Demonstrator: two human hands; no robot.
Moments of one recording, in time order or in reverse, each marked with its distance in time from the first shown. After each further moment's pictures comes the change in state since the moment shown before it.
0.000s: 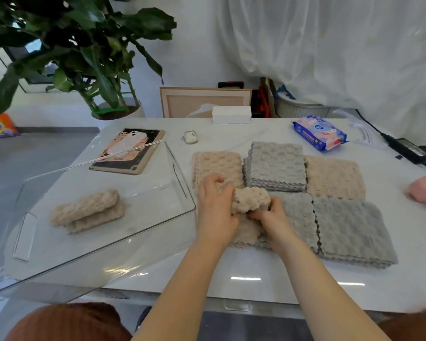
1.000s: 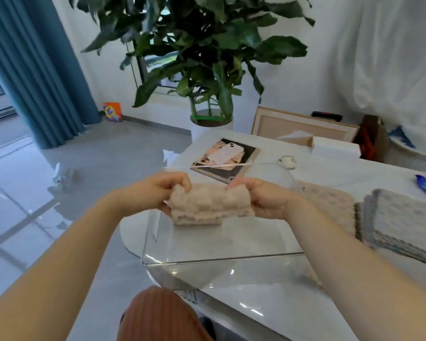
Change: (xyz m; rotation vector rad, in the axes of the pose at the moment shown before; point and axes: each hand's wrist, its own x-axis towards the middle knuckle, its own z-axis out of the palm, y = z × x) left_hand -0.021 -0.215 -0.287 -0.500 -0.425 -0.409; right_hand 0.013 -0.064 0.264 -0.258 -1.036 0.251
